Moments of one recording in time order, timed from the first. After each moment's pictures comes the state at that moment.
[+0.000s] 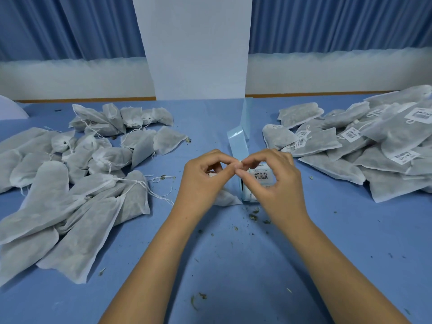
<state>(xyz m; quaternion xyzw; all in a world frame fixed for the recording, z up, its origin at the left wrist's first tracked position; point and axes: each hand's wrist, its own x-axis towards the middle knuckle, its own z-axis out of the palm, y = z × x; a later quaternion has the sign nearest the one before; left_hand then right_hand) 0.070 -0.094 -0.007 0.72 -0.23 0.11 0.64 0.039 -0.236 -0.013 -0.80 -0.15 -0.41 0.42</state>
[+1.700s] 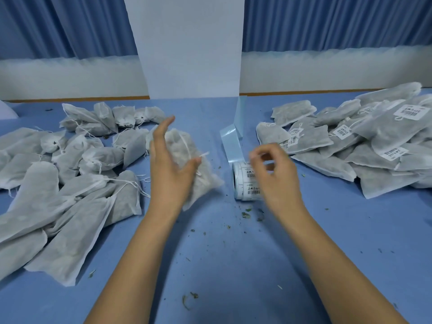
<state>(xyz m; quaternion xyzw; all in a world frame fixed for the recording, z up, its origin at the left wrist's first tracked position) 0.083 -0.073 -0.010 0.78 -0.12 0.27 0.55 0.049 -0.249 -0.012 -0.79 -0.01 -0.28 0.54</state>
